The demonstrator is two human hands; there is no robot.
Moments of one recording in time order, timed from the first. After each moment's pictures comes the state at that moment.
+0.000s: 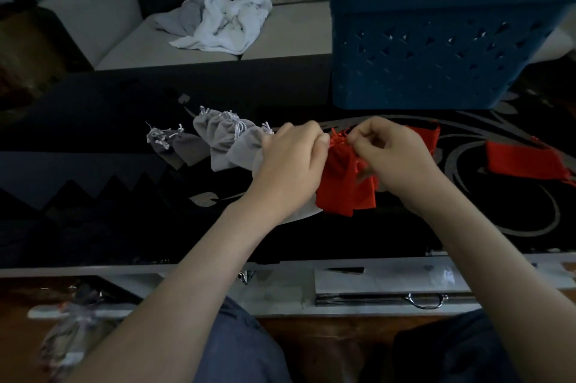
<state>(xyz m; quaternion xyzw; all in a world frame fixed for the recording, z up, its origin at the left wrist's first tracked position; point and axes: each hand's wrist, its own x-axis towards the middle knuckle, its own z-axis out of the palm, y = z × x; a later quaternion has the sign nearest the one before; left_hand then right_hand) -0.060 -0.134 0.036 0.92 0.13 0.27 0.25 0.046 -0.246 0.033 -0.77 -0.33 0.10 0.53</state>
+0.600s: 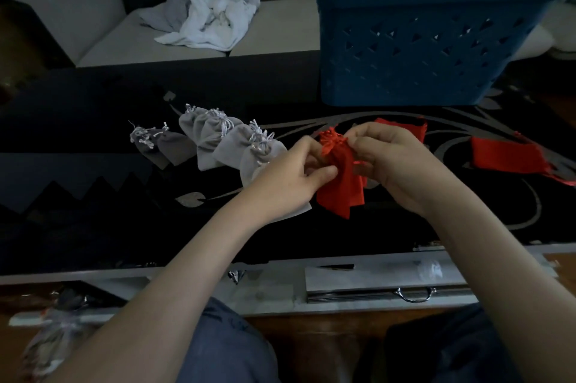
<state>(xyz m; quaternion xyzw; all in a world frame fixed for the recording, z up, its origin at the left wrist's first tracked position) -0.051 -0.129 0.012 0.85 0.12 0.10 0.51 0.051 -0.261 0.033 -0.64 -0.29 0.31 0.64</state>
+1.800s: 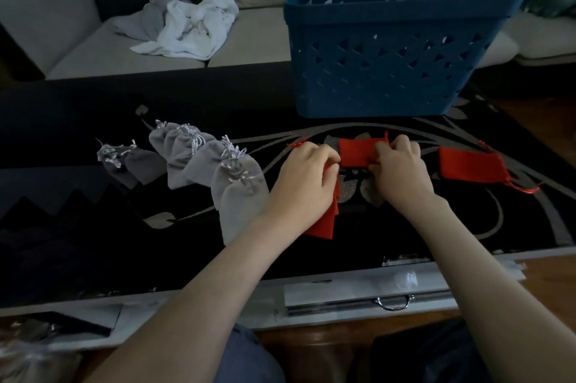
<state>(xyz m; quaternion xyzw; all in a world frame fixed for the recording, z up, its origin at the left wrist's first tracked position) -0.003 -0.169 0.005 0.93 0.11 0.23 0.27 0.123 -0.286 -0.013 -0.96 -0.26 -0.03 0.13</state>
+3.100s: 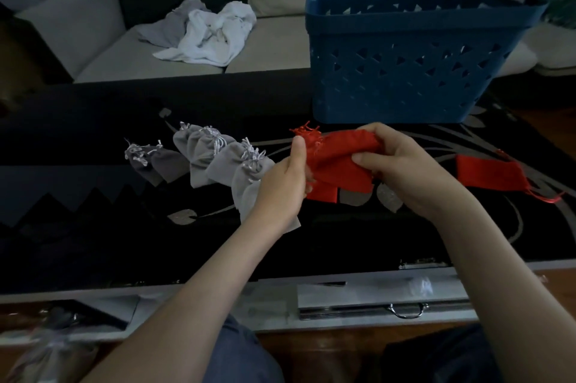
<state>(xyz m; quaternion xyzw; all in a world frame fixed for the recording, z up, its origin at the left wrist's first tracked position) -0.032 -0.150 0.024 0.75 0.30 0.21 0.54 0.083 -0.276 0.038 -0.64 -0.35 0.27 0.63</state>
